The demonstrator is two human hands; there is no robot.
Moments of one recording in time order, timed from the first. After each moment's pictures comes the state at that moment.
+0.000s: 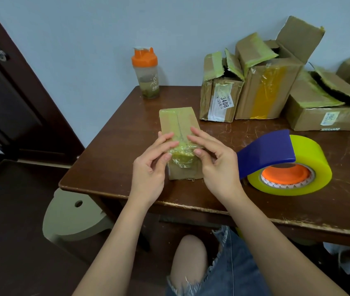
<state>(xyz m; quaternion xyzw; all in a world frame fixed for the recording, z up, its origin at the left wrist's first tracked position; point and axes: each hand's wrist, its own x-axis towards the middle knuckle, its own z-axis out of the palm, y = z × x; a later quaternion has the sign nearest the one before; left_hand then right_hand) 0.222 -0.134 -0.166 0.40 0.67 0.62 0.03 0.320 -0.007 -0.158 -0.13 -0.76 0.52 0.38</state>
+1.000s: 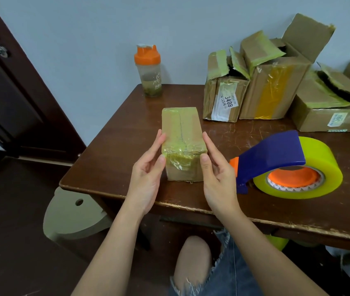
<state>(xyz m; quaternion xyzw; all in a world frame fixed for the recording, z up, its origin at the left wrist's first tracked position) 0.218 -0.147 -0.175 0.32 0.55 0.74 0.22 0.322 -0.027 -0.180 -0.12 -0.67 0.63 0.39</state>
